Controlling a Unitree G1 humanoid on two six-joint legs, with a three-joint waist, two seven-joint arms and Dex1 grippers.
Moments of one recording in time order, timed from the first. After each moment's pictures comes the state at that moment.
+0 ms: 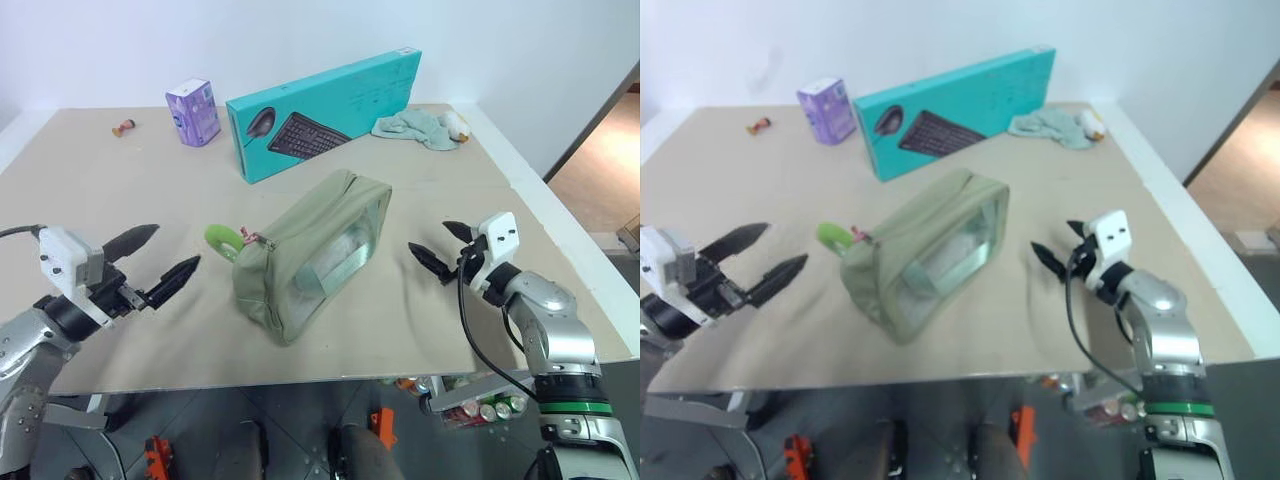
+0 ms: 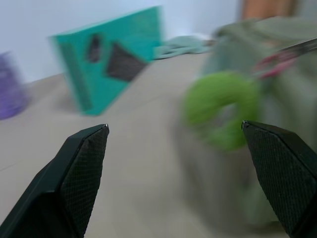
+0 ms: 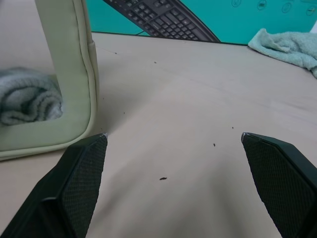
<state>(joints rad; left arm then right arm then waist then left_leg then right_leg) 0.06 0.73 0.44 -0.53 -0.79 0.41 -0.75 -0.40 -0.58 -0.16 0.17 0.30 0.19 0.71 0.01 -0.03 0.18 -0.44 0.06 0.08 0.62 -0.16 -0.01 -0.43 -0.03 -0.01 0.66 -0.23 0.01</state>
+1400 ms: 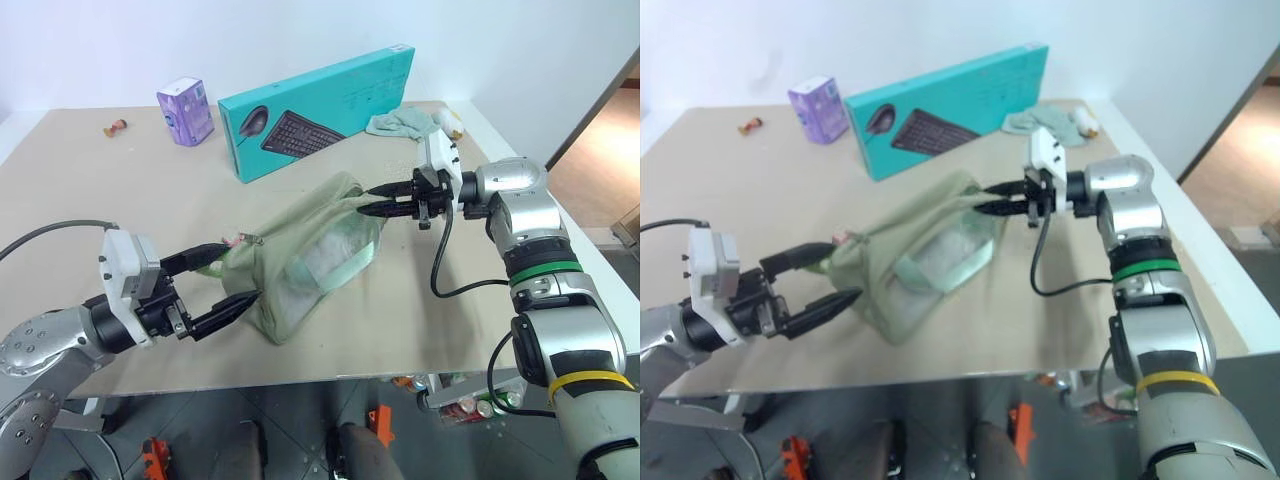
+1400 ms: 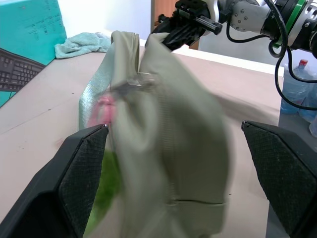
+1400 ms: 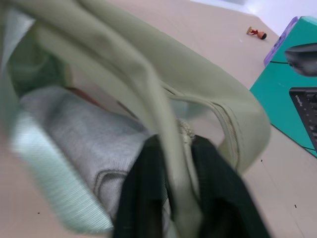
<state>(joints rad) 0.03 0.75 0.32 -0.70 -0.92 0.55 -0.68 -1.11 -0.57 0.12 0.79 0.21 -0.07 1.50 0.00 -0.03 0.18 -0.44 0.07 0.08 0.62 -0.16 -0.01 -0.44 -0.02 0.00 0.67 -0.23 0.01</state>
